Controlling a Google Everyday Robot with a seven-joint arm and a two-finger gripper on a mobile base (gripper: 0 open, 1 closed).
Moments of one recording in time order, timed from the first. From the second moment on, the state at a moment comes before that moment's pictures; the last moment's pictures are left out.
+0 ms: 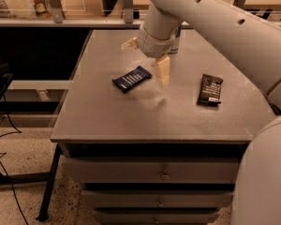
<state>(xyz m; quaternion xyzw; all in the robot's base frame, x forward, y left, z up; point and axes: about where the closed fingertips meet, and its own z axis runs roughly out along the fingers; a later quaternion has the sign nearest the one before) 0.663 -0.019 0.850 -0.91 0.38 -0.05 0.17</state>
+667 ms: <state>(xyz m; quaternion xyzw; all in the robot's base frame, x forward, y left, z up) 0.661 -0.014 0.838 -0.91 0.38 -0.04 0.15</state>
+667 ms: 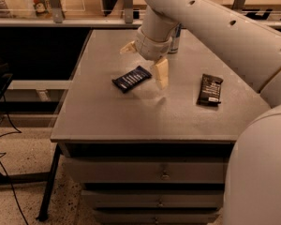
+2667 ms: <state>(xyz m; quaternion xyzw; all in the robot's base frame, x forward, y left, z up) 0.654 -0.013 0.844 -0.92 0.38 -0.06 0.10</state>
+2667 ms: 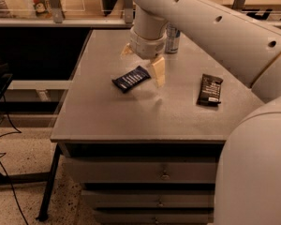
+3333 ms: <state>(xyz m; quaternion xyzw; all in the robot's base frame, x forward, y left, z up) 0.655 -0.015 0.841 -0.92 0.38 -0.05 0.09</state>
